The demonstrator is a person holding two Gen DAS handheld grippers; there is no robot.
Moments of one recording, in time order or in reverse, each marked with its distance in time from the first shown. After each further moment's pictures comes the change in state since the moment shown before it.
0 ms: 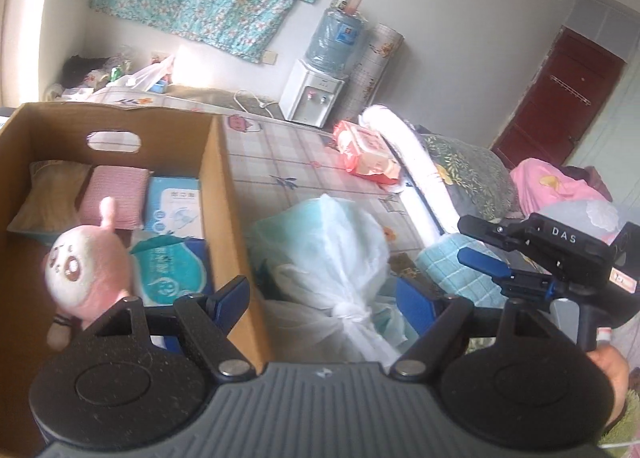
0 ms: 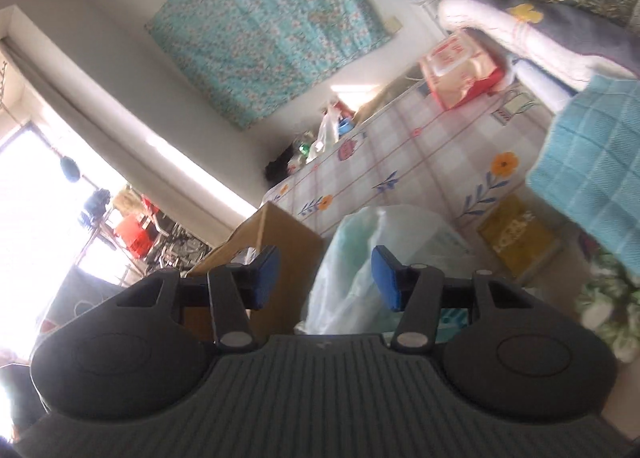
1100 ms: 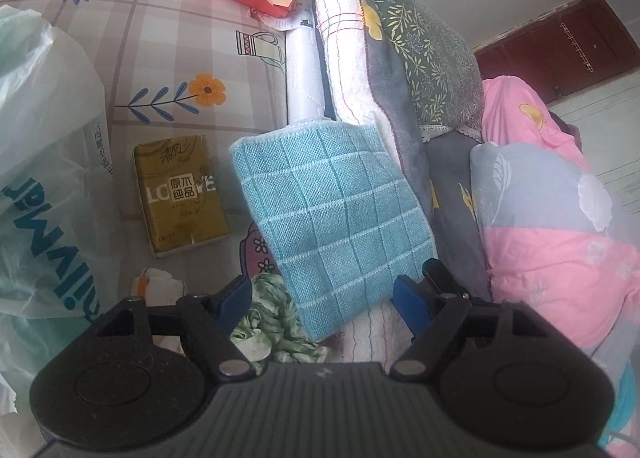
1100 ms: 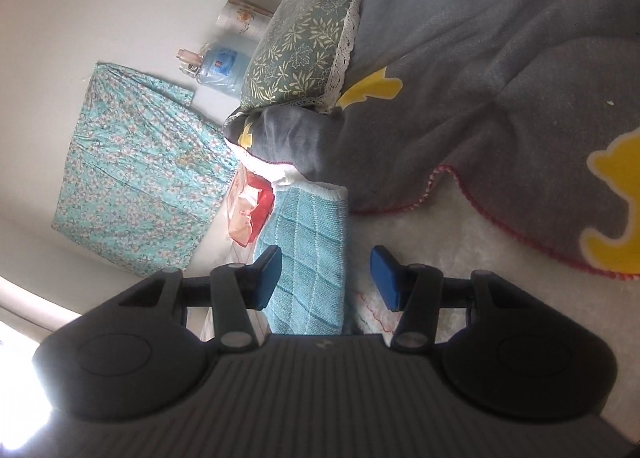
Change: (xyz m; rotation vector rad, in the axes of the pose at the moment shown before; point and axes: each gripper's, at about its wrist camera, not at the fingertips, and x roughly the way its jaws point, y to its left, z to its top) left arm 0.239 -0.144 -0.002 -0.269 0.469 -0.211; right arm -0.031 -0.227 0.023 0.473 -0.226 -0.131
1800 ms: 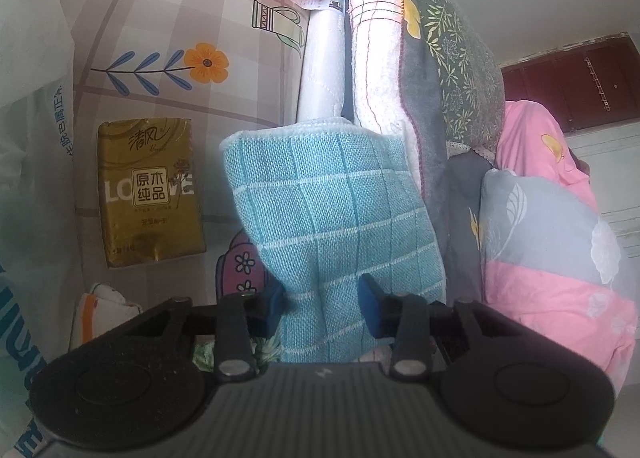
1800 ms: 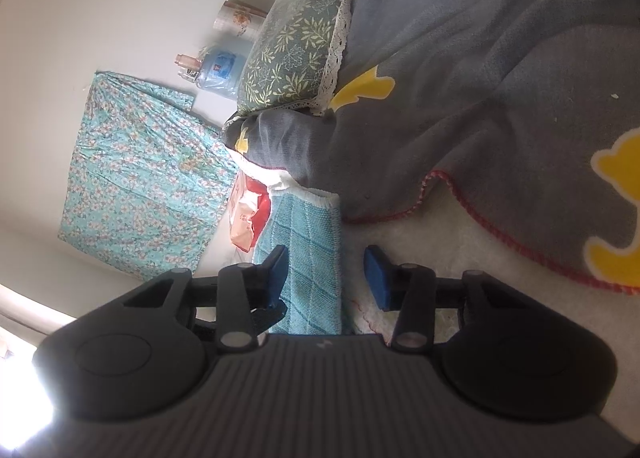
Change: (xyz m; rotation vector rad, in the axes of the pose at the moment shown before) left arm 0.040 0.008 0.017 -0.123 0.012 -0.026; right arm 0.005 -0.009 0.002 0.033 0.002 0.014
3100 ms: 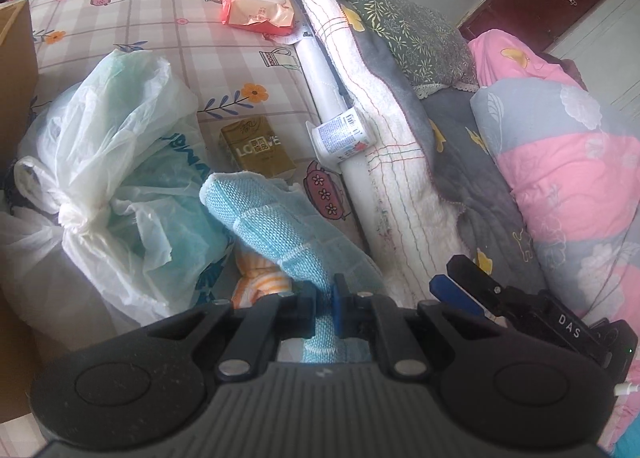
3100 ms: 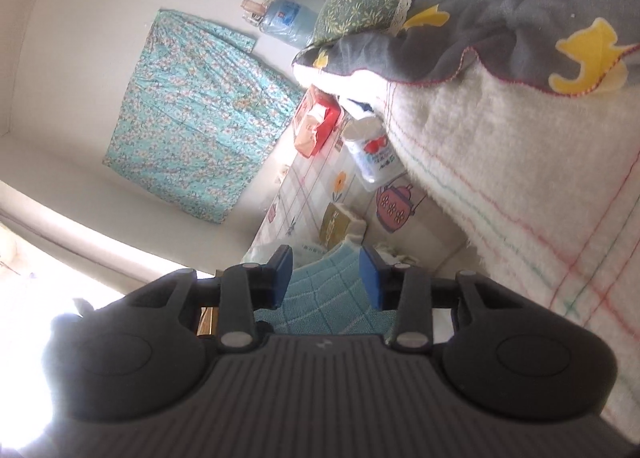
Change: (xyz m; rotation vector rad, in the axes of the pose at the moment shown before) left arm -0.141 0.008 -0.101 0.381 -0.063 0.198; right arm -0.081 0.019 -0.084 -0.145 0.159 0.145
